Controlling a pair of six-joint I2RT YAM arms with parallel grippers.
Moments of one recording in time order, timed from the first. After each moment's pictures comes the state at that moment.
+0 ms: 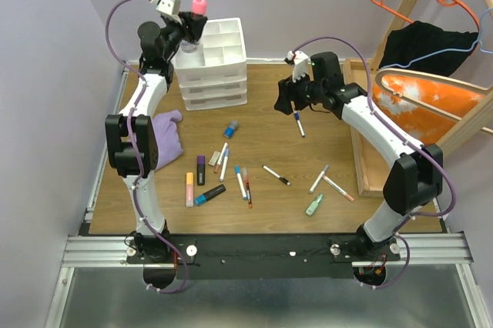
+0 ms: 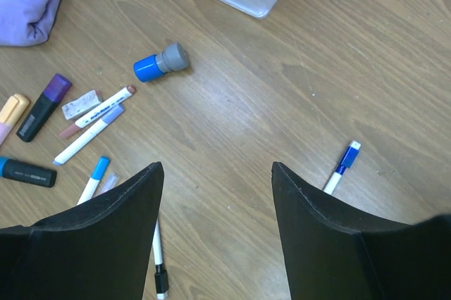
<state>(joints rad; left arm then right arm) -0.04 2.04 1.80 0.58 0.51 -0.21 0.41 1.66 1.46 -0.43 -0.37 -0.08</state>
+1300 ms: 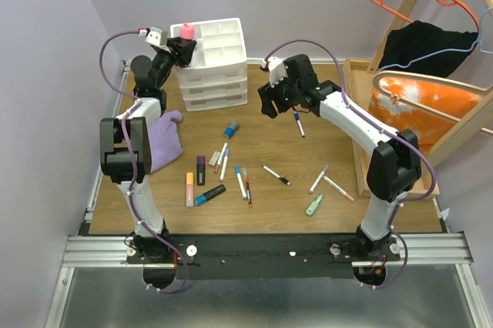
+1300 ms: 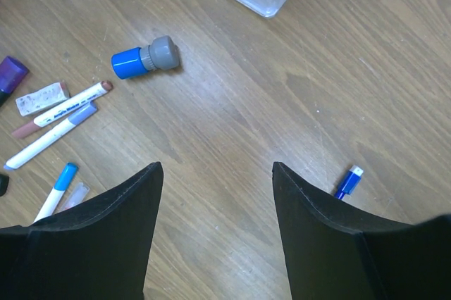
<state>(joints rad) 0.04 1.97 1.36 0.98 0.53 -0.29 0.52 1.83 1.59 -0.46 -0.24 -0.18</state>
